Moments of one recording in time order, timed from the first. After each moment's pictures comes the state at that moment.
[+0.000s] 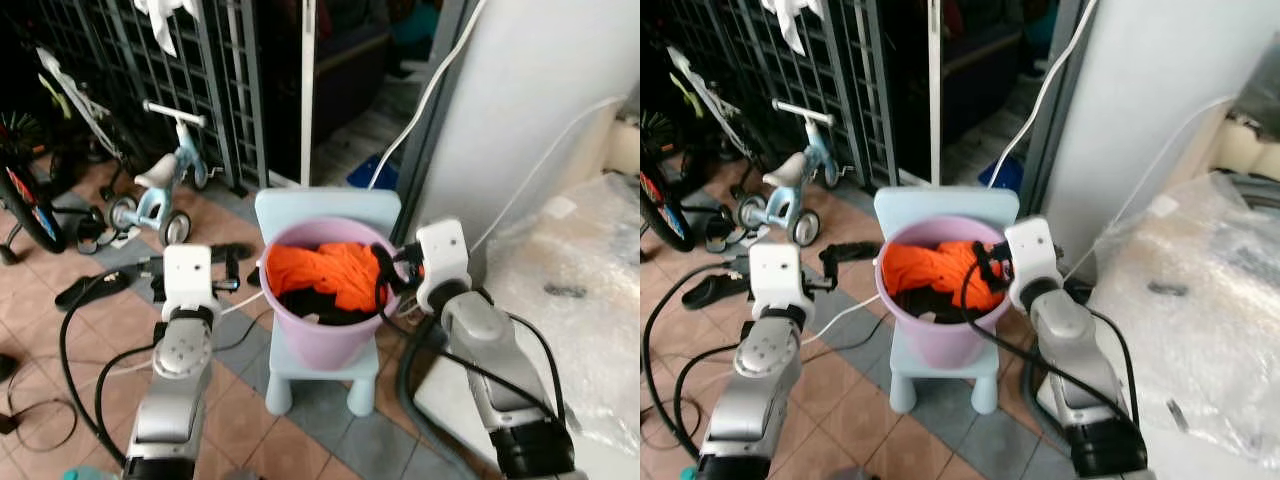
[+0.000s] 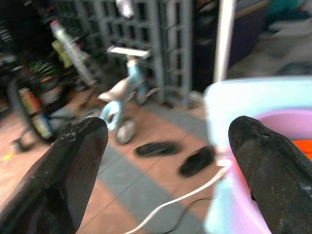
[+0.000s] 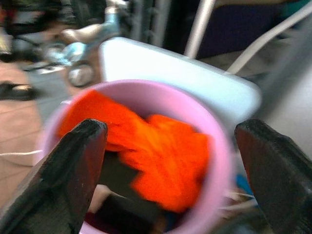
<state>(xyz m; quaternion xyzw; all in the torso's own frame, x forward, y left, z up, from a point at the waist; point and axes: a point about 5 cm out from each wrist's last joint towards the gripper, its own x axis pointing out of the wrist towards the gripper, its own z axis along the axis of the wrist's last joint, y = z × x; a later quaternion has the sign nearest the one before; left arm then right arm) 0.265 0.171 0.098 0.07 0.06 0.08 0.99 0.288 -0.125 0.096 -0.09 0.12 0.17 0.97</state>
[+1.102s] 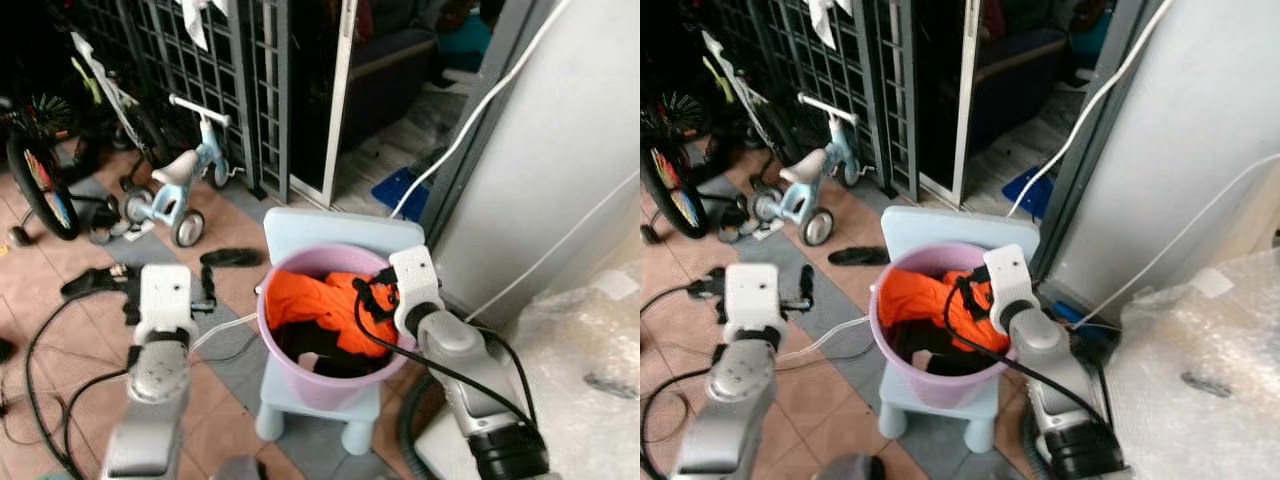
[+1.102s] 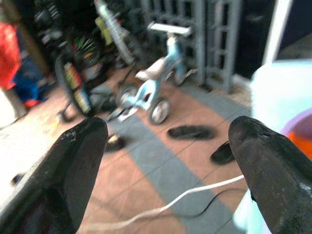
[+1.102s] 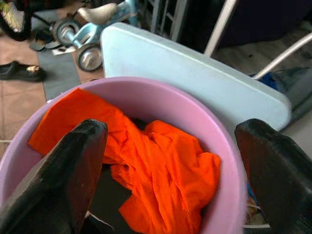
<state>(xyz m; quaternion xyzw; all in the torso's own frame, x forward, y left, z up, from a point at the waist) 0.236 0.183 0.094 0.11 0.10 0.09 0.99 0.286 -0.121 0.077 -0.06 0.17 0.14 0.97</state>
